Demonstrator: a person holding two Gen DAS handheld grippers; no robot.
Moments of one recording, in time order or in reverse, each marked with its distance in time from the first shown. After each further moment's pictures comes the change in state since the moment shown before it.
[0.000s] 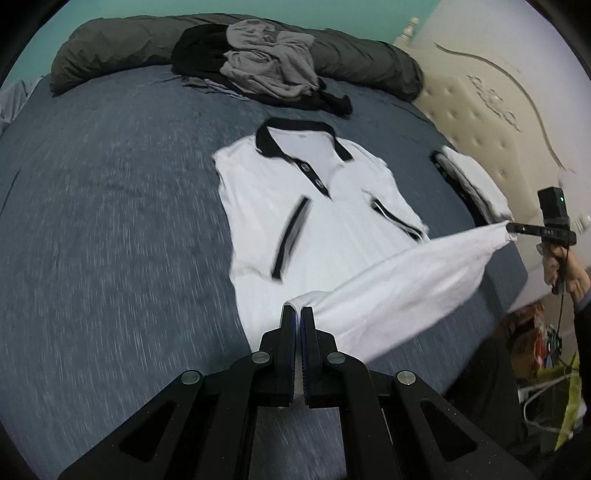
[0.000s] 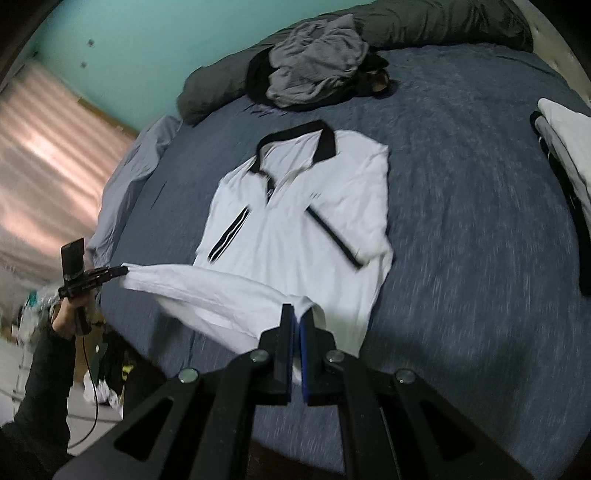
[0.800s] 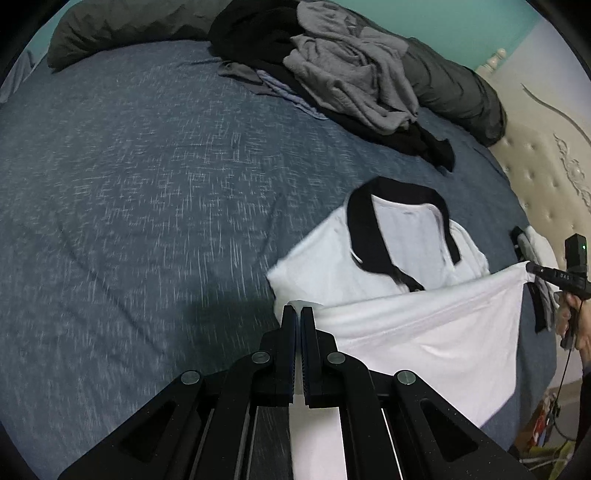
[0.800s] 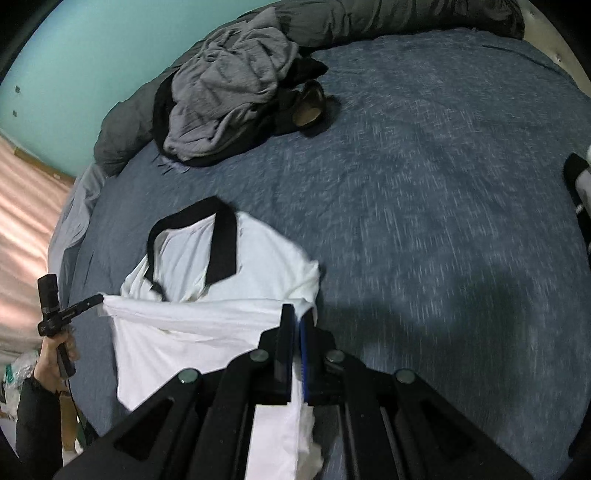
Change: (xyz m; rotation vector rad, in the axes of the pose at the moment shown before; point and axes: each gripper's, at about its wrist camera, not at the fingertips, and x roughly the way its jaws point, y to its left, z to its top) left arm 0.173 0.099 0.171 -0.183 -0.010 0.086; right arm 0.144 -0.118 0.199 0.134 -0.028 -0.141
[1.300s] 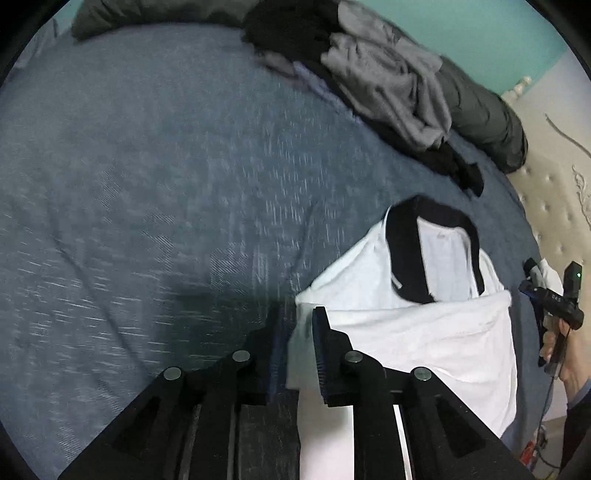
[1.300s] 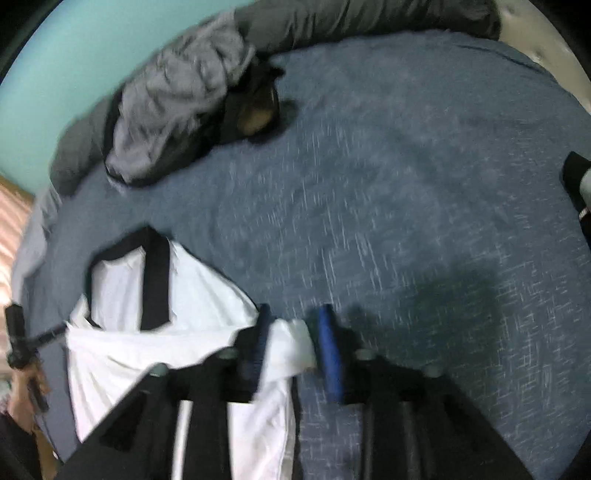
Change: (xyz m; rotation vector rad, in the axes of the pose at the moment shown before) left arm 0.008 0.020 -0.010 -0.076 -0.089 0.033; right arm 0.040 -0.018 0.013 0.062 -0.125 -0.129
